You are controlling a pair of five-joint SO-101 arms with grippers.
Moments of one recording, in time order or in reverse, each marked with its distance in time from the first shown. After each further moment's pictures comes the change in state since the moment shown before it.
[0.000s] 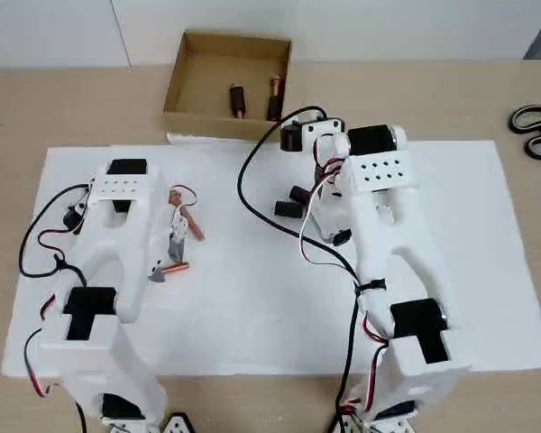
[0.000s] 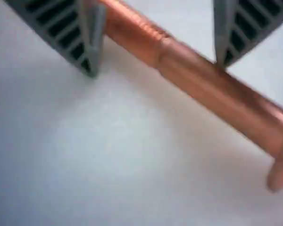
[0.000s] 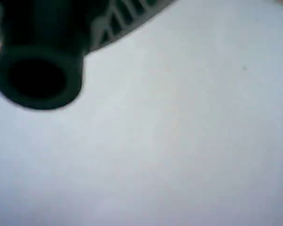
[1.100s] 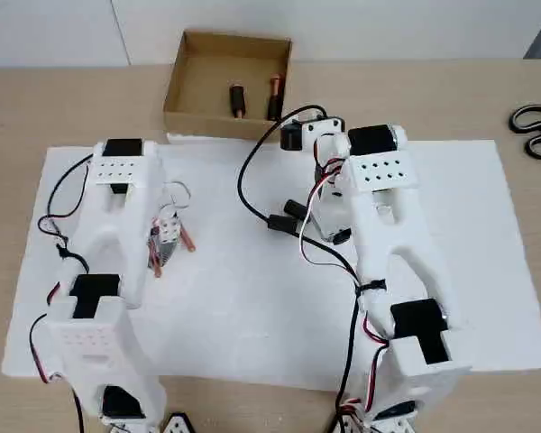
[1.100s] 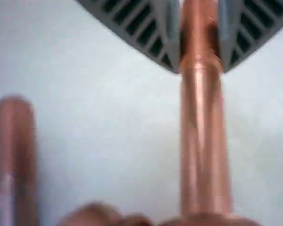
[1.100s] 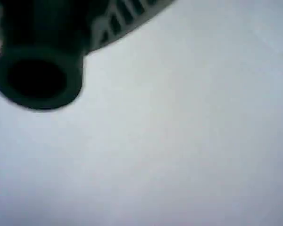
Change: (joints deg) left arm -0.6 4.5 -13.7 8.7 -55.2; right arm 0.0 0.0 0.0 -0.4 0.0
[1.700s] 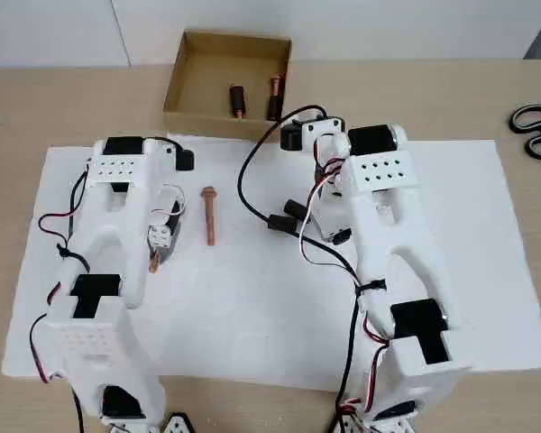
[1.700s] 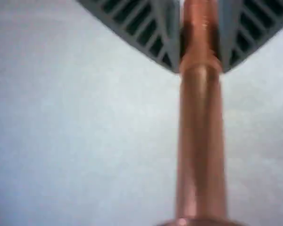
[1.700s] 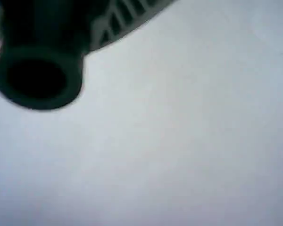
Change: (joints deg) left arm 0.1 0.1 -1.1 0.0 -16.8; right arm 0.0 0.0 0.0 0.0 0.0
